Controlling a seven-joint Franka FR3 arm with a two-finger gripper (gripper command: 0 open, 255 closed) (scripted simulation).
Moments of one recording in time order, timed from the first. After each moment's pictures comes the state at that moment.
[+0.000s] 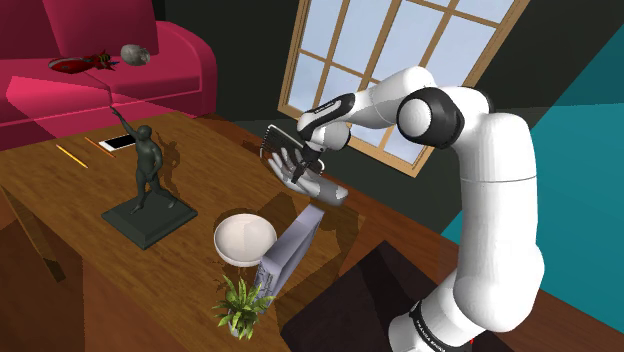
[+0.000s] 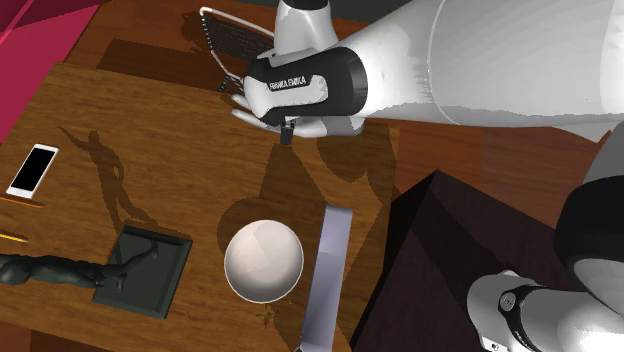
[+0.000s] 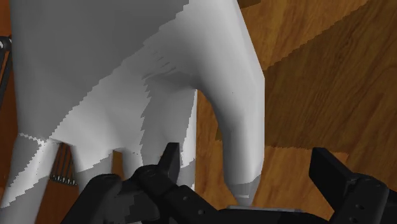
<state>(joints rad) -0.08 0.64 -0.18 -1.78 0.46 2.41 -1.03</state>
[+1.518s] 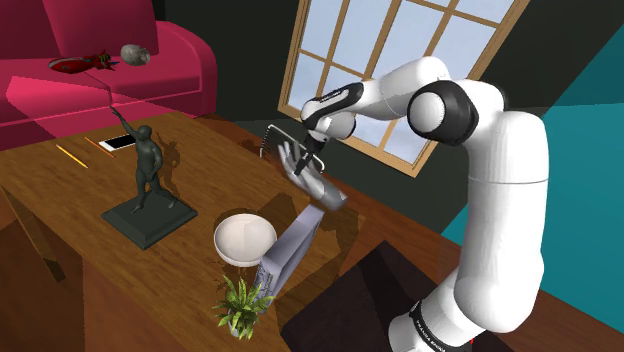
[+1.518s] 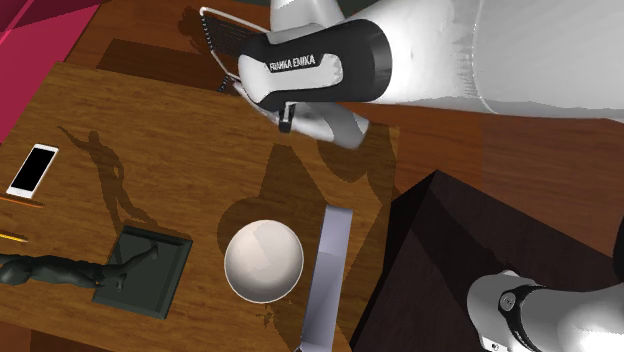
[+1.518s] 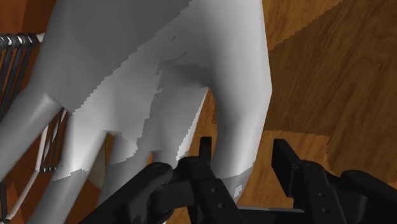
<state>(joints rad) -0.07 0.57 -0.20 -1.78 0.43 2.34 -1.00</state>
